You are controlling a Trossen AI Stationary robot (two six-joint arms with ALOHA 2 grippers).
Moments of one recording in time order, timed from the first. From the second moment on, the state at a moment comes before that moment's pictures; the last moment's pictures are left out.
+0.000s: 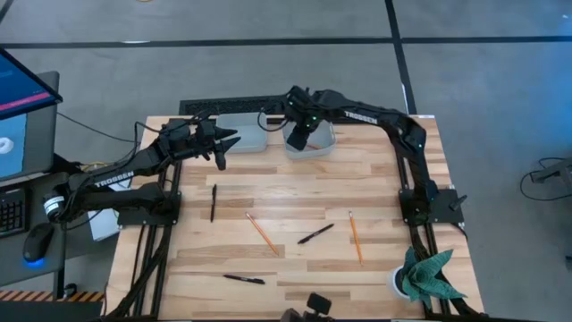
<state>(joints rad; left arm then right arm) 0.59 0.83 0.54 0.12 0.12 0.04 -0.51 2.09 1.85 -0.94 -0.03 -0.10</state>
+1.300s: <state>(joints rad) 0.59 0.83 0.54 0.12 0.14 0.04 -0.07 1.87 1.82 -1.23 -0.03 -0.06</state>
